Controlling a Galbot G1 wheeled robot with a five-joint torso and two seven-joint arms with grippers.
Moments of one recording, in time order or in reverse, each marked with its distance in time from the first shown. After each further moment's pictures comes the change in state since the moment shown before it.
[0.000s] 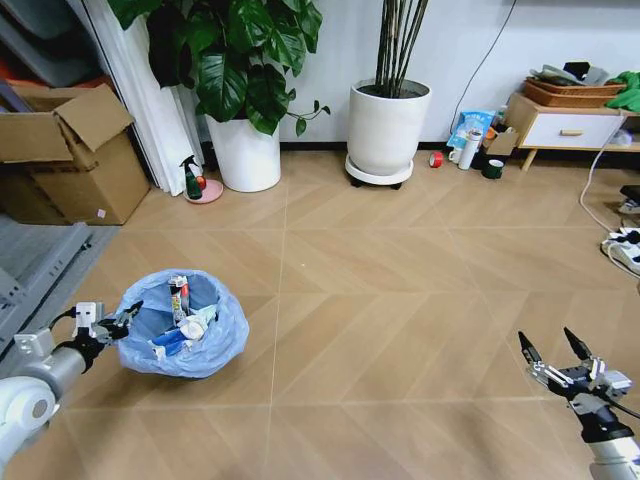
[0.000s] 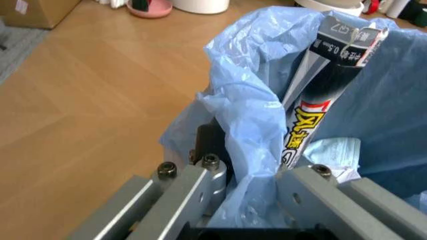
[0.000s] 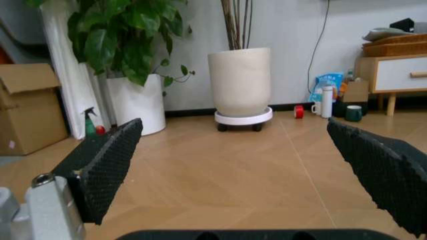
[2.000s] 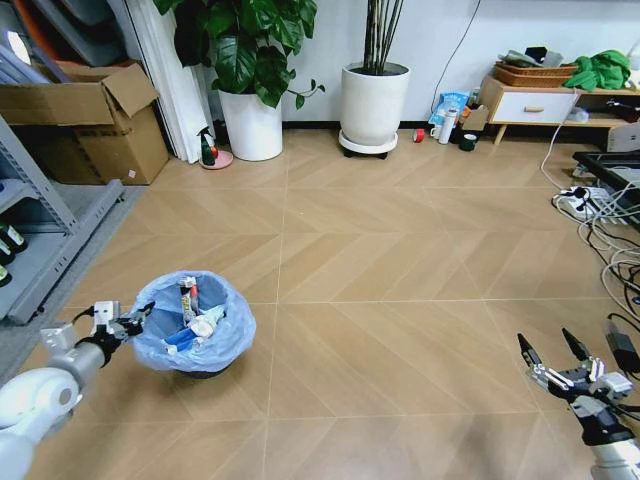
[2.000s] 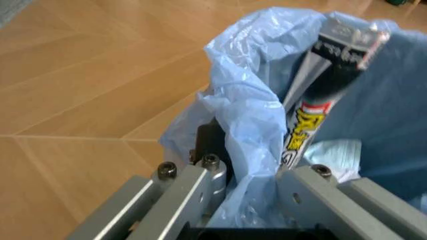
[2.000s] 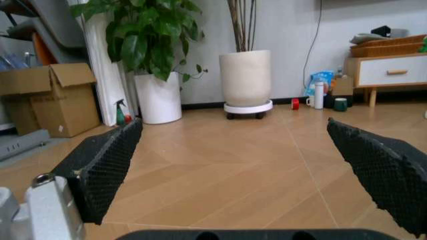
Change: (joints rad) left arm -0.233 -0.028 0.224 0.148 -0.009 0.000 -0.023; right arm -0.019 -0.010 0.004 -0.005 0.024 0.017 -0.031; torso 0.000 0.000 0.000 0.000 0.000
